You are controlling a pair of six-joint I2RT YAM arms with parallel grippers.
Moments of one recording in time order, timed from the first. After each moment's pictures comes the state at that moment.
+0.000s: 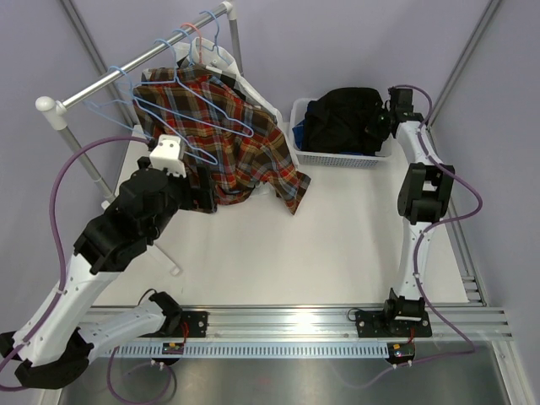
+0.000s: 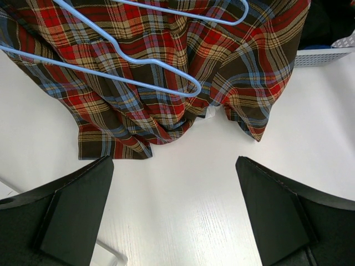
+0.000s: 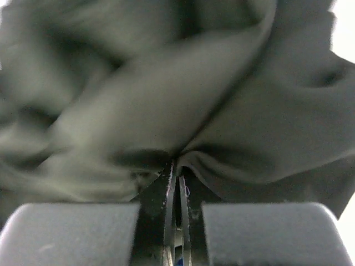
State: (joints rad) left arm -0.71 0.88 1.32 -0.79 -0.44 -0.24; right arm -0.06 2.30 2.08 -0.46 -0.30 0.39
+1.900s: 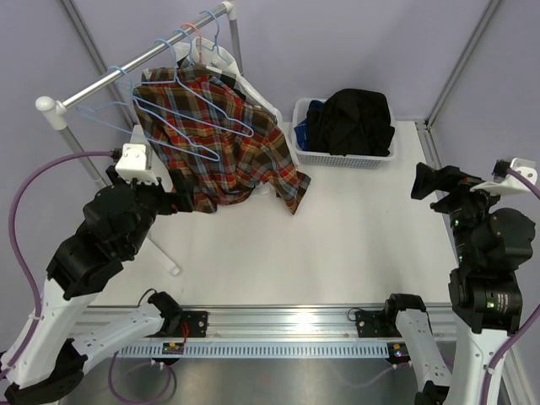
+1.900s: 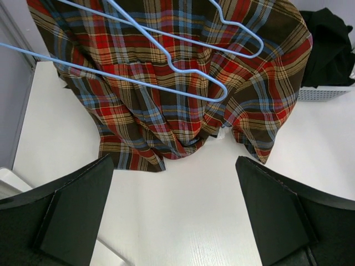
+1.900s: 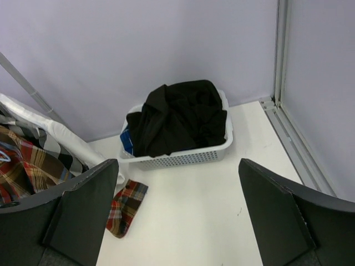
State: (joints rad) left arm -0.71 0.76 1.33 -0.79 -0.53 -0.22; right arm -0.08 0.61 1.29 -0.60 -0.01 0.26
